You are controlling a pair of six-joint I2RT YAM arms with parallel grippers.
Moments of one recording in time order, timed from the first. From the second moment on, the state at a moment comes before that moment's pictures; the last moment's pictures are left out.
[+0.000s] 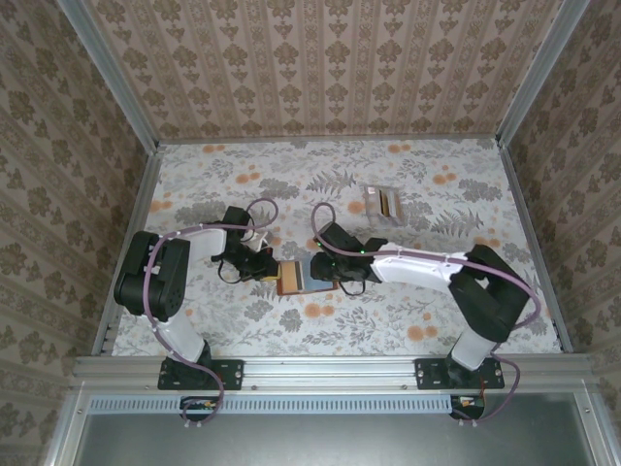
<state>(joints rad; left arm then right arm) -0.32 1.72 0.84 -0.55 0.67 -0.27 0.84 1.64 0.99 -0.35 0.04 0.84</state>
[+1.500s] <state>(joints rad) -0.32 1.72 0.85 -0.55 0.67 -0.27 0.85 1.70 1.03 -0.41 0.05 0.79</state>
